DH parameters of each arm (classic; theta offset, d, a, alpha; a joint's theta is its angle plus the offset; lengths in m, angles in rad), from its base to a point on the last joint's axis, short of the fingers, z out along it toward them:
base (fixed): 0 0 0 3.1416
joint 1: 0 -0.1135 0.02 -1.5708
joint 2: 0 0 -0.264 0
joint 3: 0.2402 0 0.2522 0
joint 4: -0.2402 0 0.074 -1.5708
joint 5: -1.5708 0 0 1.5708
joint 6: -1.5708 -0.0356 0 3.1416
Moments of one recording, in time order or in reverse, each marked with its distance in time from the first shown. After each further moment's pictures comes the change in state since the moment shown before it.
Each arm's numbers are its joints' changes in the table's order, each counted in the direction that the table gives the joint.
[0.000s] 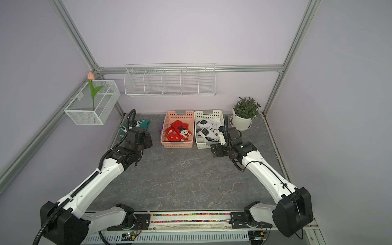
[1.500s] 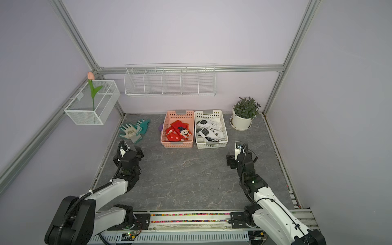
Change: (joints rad) left arm -0.217 -0.045 -0.651 1.013 0.153 -0.203; right arm 0.070 0.466 -0.653 0.643 -0.383 0.182
